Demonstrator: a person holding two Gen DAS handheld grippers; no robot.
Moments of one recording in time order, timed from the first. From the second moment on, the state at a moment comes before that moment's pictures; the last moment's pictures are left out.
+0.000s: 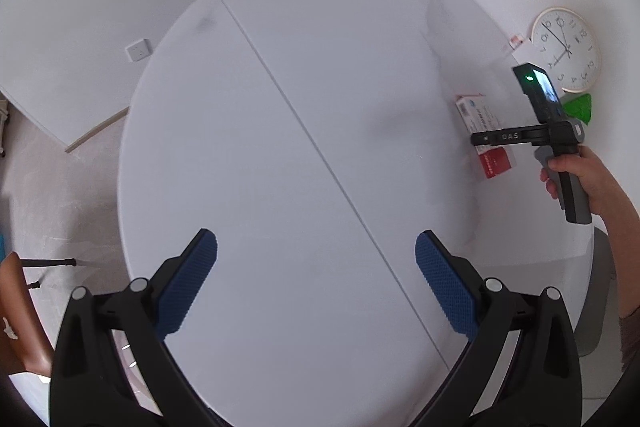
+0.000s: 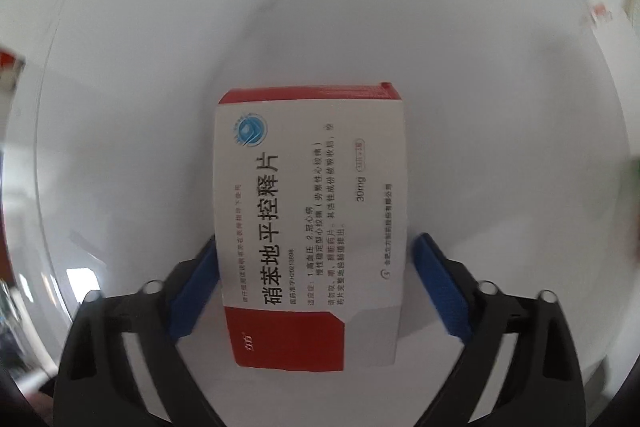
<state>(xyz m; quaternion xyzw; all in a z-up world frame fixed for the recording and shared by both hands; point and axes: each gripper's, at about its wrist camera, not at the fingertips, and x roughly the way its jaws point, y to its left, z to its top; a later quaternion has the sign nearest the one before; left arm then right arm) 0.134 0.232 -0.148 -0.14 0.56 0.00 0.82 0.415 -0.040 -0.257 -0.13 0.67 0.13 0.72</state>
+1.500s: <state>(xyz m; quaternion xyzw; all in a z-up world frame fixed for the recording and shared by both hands) -0.180 0.438 -0.145 -0.08 0.56 0.09 0.82 -0.046 0.287 -0.171 -0.09 0.54 0.30 0.78</state>
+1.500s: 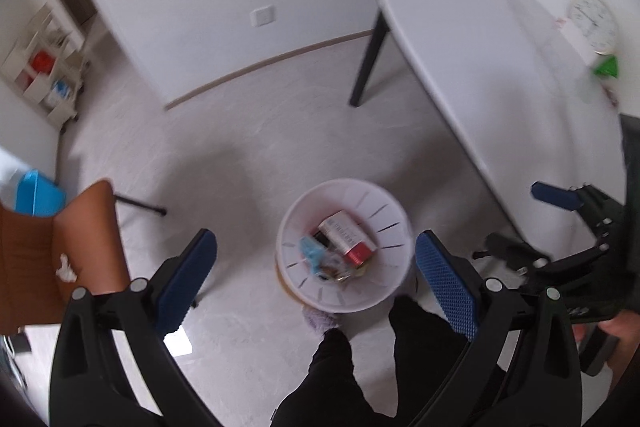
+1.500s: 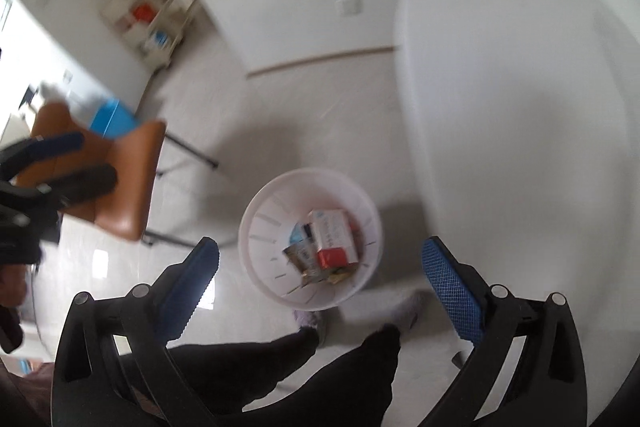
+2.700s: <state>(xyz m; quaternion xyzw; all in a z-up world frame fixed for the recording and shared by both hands) -0.046 0.124 -0.023 -0.09 0.43 0.09 0.89 0.056 -0.007 -0.059 -0.05 0.41 0.29 0.86</state>
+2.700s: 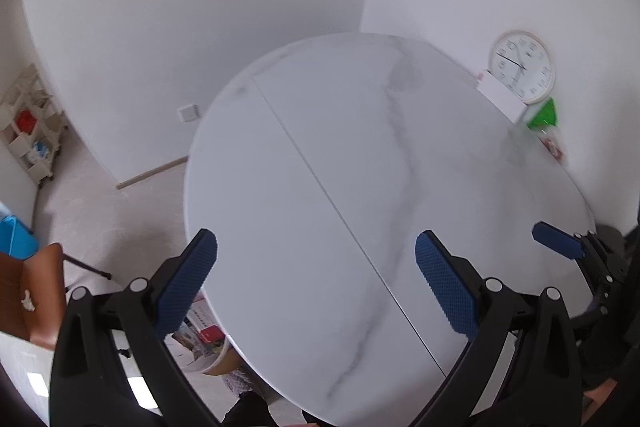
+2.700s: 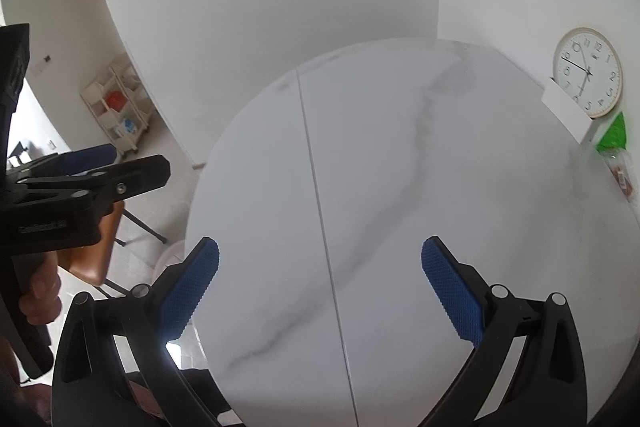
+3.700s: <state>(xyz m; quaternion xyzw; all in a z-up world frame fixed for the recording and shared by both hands) -0.059 0.170 -0.021 -0.11 0.42 0.17 0.89 0.061 0.048 -0.046 -0.08 0.41 0.34 0.84</state>
